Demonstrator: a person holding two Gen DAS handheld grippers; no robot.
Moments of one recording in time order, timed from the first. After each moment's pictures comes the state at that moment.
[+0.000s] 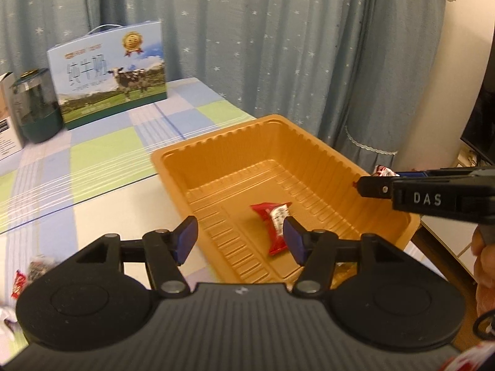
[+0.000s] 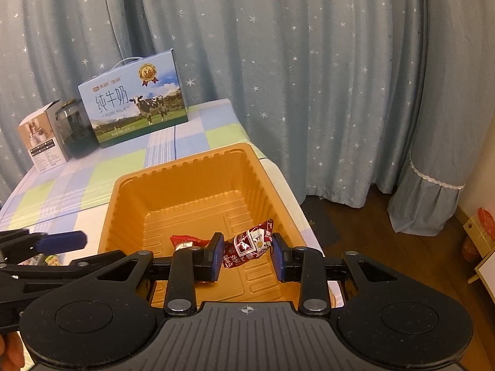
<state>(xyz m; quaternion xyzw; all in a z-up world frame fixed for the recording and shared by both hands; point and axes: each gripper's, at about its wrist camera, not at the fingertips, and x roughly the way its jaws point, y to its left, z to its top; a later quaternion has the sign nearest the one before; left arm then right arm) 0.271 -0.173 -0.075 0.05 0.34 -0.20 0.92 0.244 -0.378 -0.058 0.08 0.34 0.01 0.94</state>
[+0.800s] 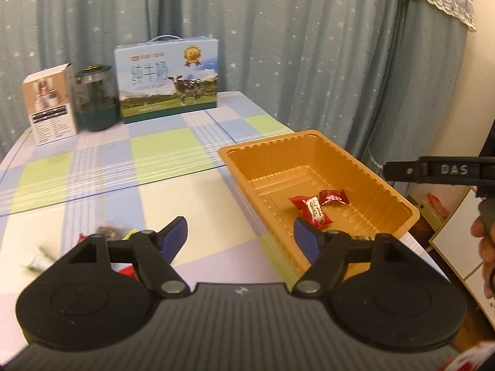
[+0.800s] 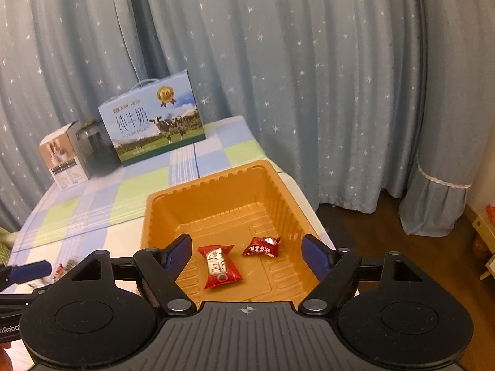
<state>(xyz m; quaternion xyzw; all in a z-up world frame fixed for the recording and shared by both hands) 0.205 -0.102 -0.037 0.01 0.32 -0.14 0.94 0.200 -0.360 -0.017 0.11 0.31 0.03 0.94</state>
